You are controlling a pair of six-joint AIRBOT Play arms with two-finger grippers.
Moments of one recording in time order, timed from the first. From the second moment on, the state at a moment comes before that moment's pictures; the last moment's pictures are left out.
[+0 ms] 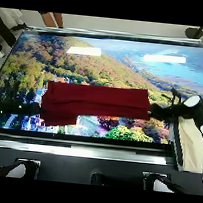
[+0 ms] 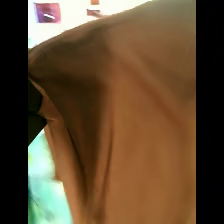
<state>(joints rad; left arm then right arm) 0.32 -1.06 0.76 0.95 -1.14 -1.24 -0.20 -1.33 1.03 -1.13 1.14 1.50</state>
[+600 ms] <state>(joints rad) 0.25 -1.65 1.34 0.86 -1.13 -1.30 -0.13 -1.69 1.40 -1.14 0.97 1.66</state>
